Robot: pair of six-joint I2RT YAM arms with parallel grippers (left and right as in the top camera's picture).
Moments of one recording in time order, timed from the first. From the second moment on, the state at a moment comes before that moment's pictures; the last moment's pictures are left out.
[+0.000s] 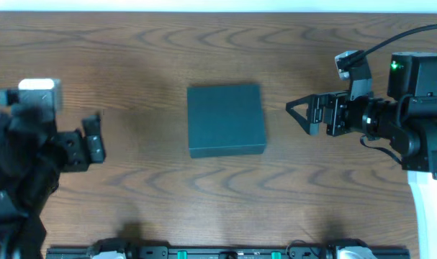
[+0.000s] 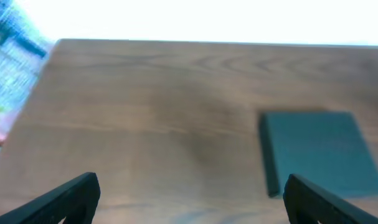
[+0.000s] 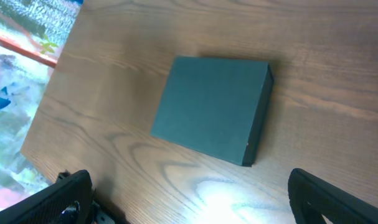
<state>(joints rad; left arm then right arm) 0.12 0.95 1.64 -1.28 0.03 0.04 0.06 1.24 1.54 -1.19 -0.59 0.09</state>
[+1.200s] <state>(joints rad) 0.27 0.05 0.21 -0.66 0.02 -0.27 0.06 1.24 1.54 -1.19 -0.59 0.09</state>
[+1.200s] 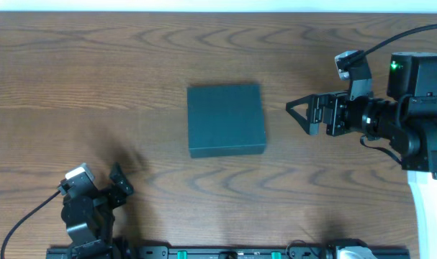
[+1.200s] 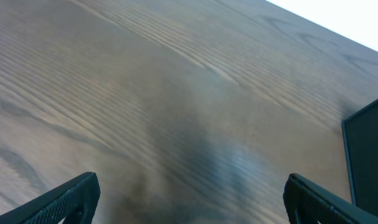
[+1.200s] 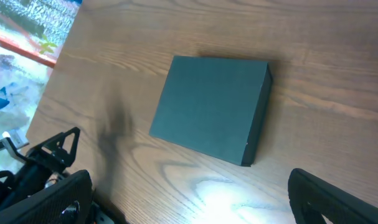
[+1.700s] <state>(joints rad) 0.18 0.01 0.16 -0.60 0.02 -0.28 0.06 1.24 1.54 -1.19 -0.59 0.09</state>
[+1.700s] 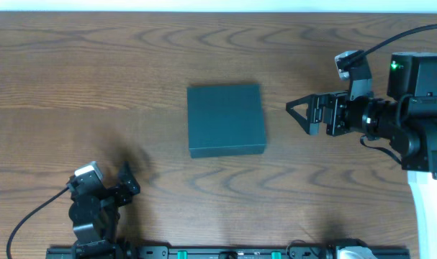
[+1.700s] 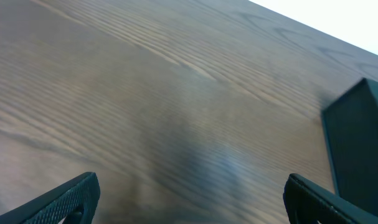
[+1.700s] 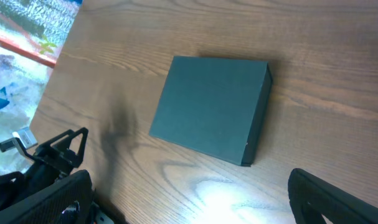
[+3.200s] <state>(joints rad) 0.16 0.01 0.16 -0.60 0.02 -0.28 0.17 0.53 0.77 -0.72 -0.20 -0.09</state>
